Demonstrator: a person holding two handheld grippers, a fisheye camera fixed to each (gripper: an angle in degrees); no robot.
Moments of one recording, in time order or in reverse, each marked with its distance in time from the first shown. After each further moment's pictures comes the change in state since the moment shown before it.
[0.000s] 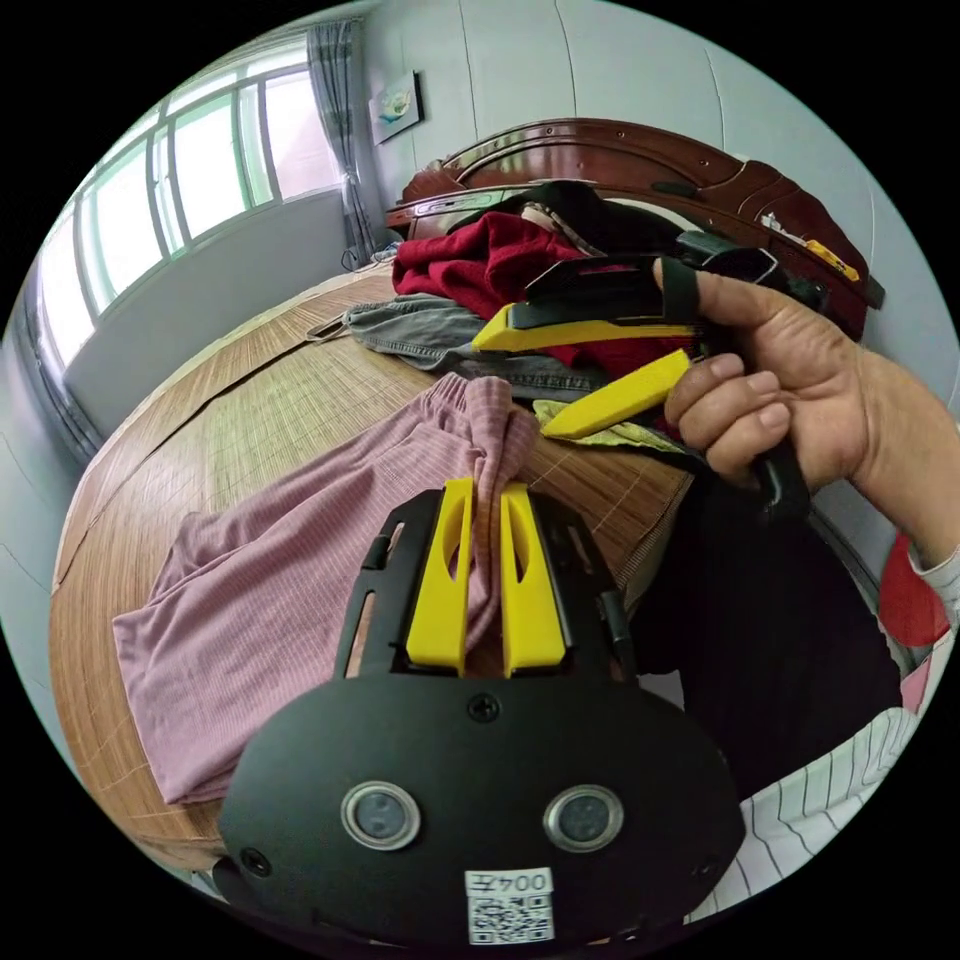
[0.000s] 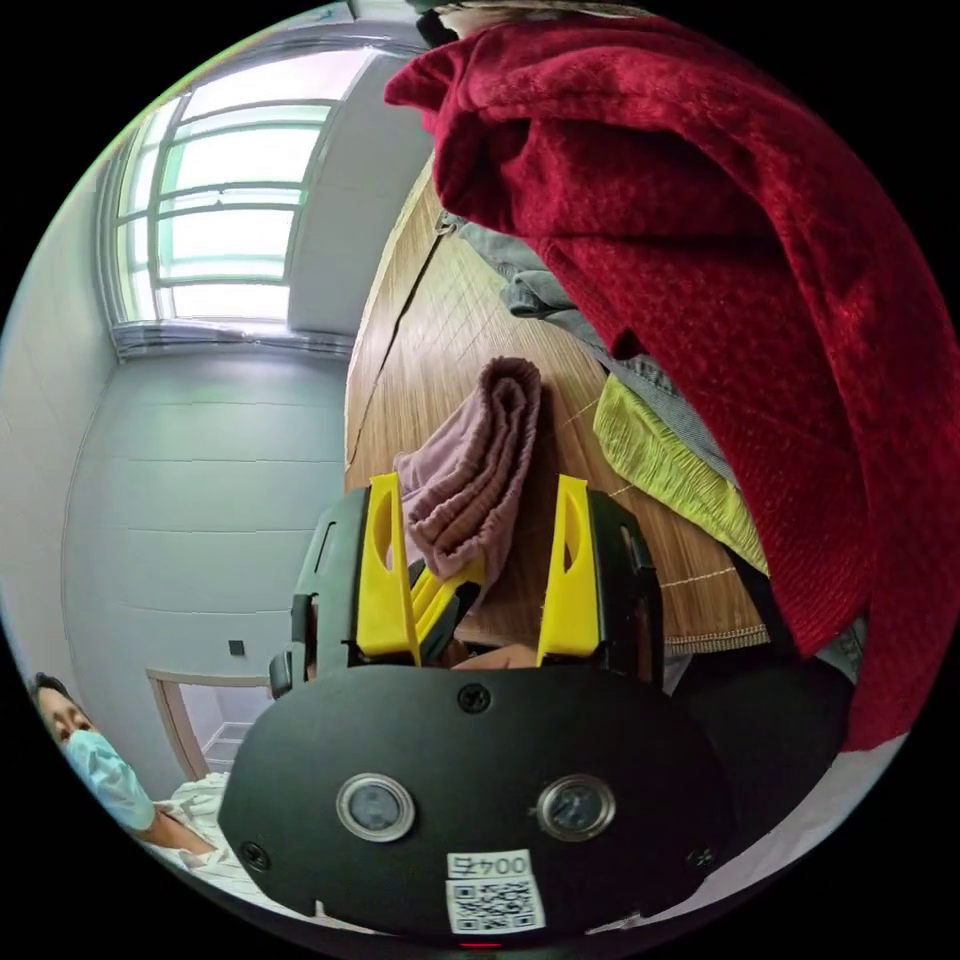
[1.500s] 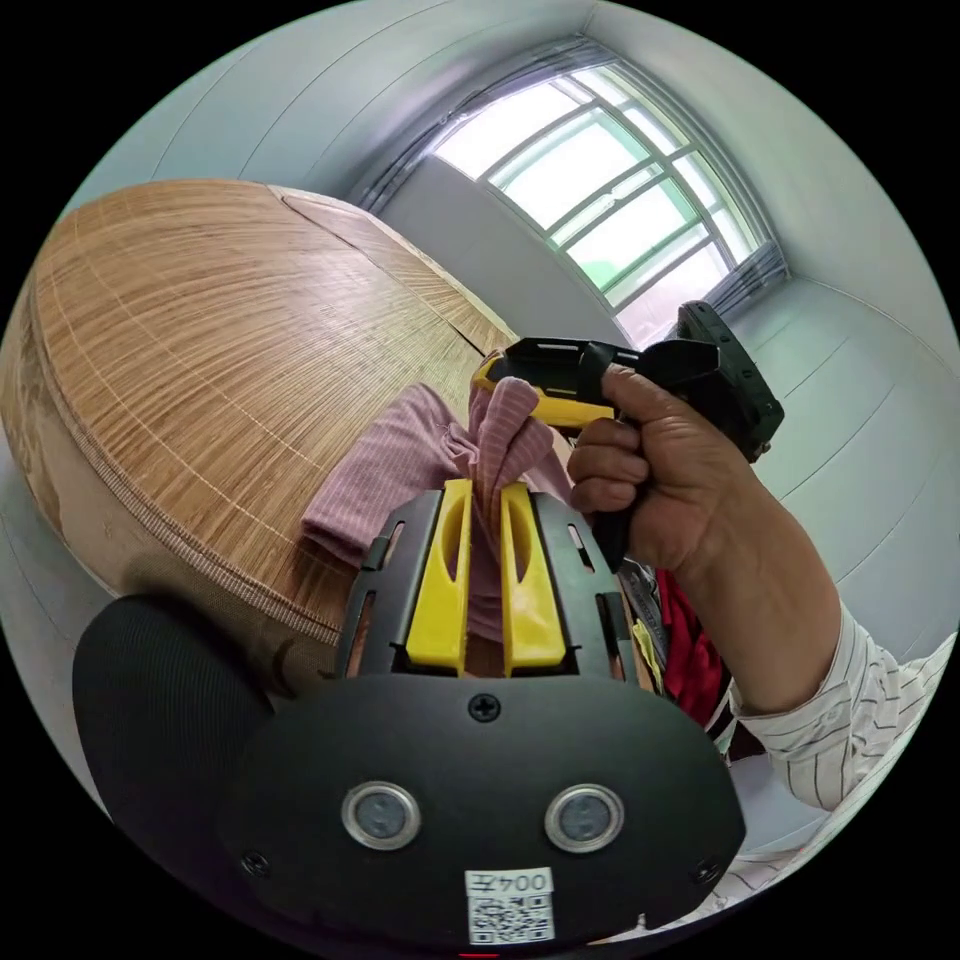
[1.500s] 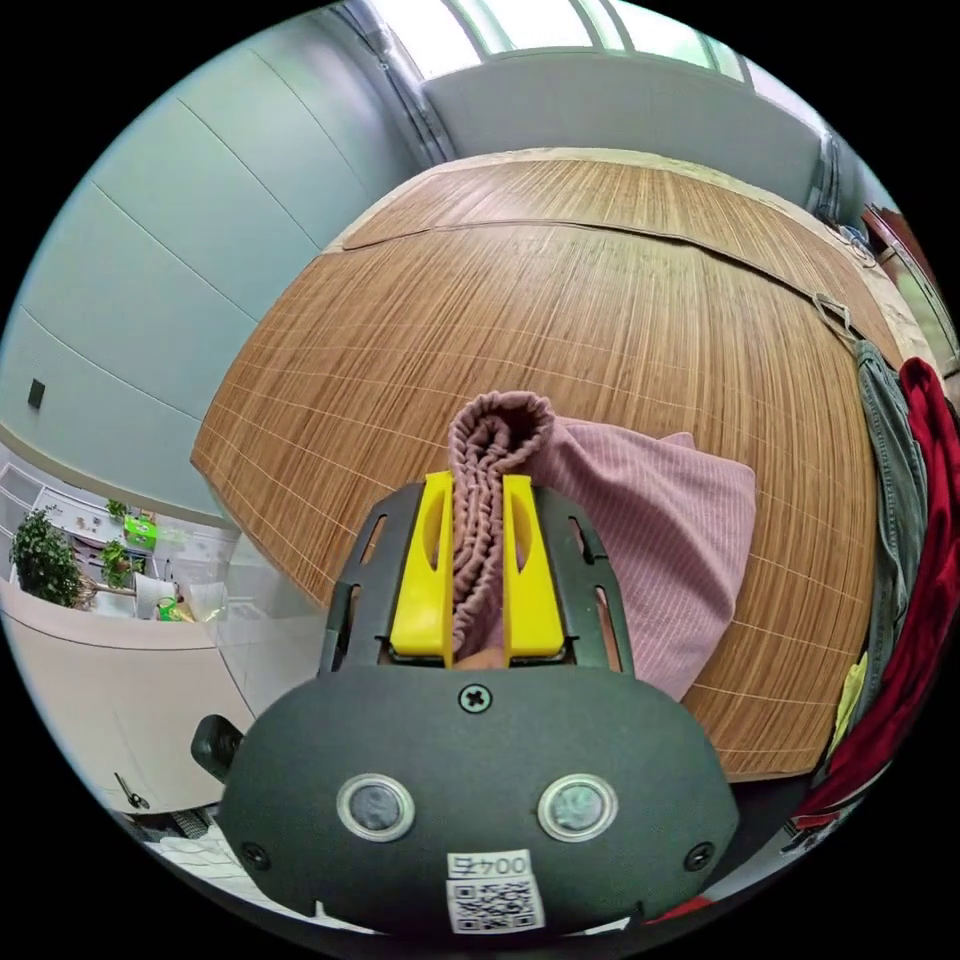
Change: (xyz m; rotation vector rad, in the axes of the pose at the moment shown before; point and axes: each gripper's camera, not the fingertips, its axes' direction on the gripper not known) left arm -0.374 0.345 -0.121 0.337 0.123 -1.171; right arm -0.519 0.070 0.349 -0.257 0.606 -0.713
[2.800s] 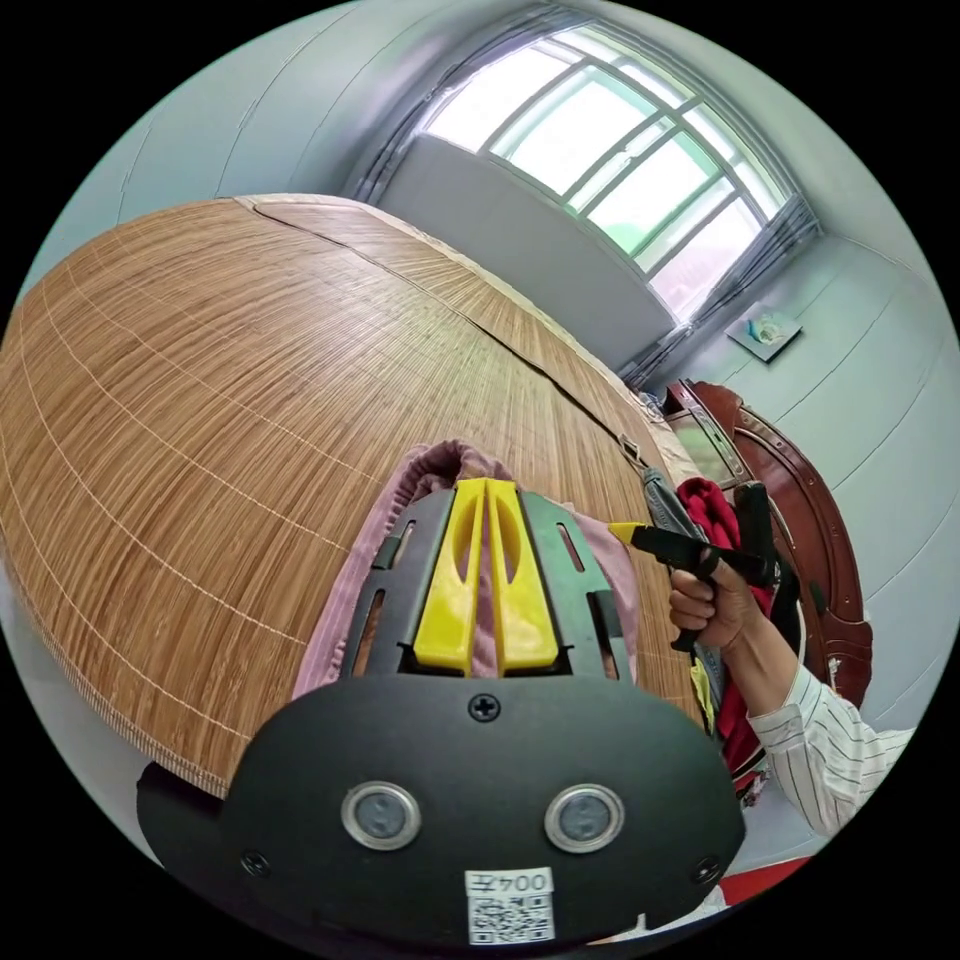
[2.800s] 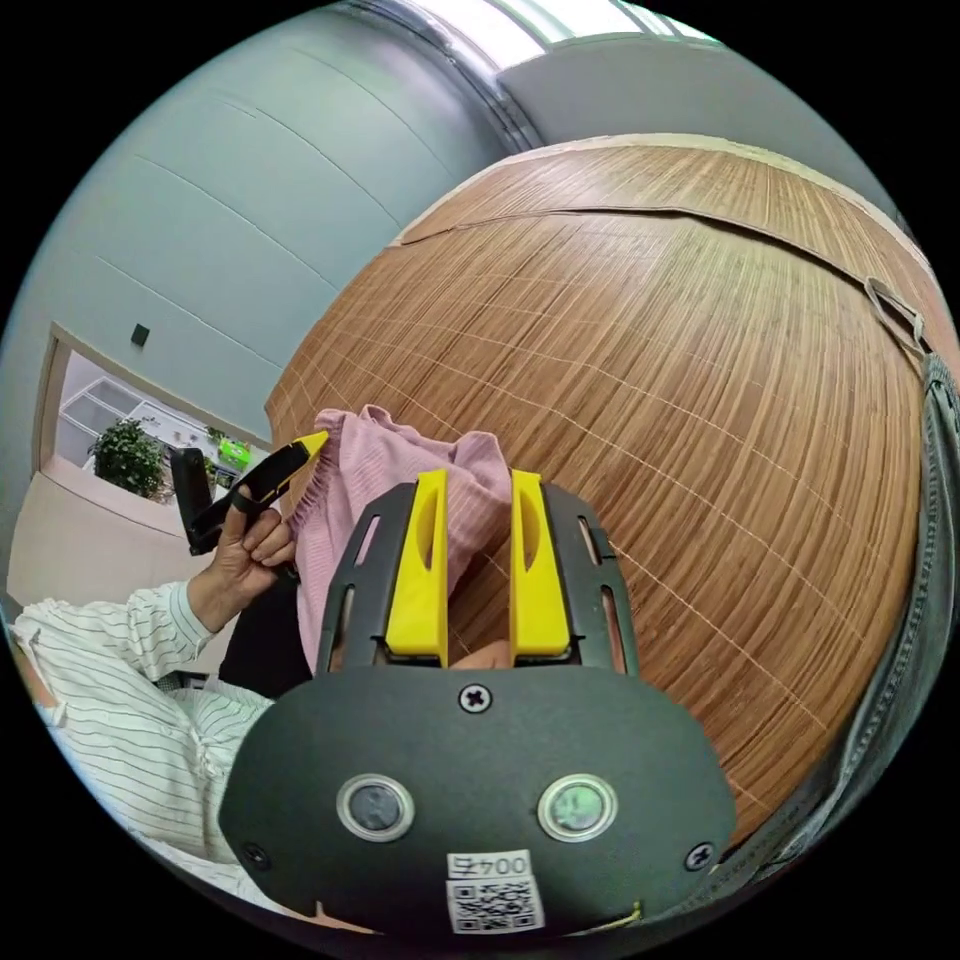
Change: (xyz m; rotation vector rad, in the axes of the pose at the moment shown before) left arm 0.009 -0.105 0.123 -0.036 -0.166 0.169; right arm 0.241 -0.079 -0.044 0.000 -0.383 -0.259
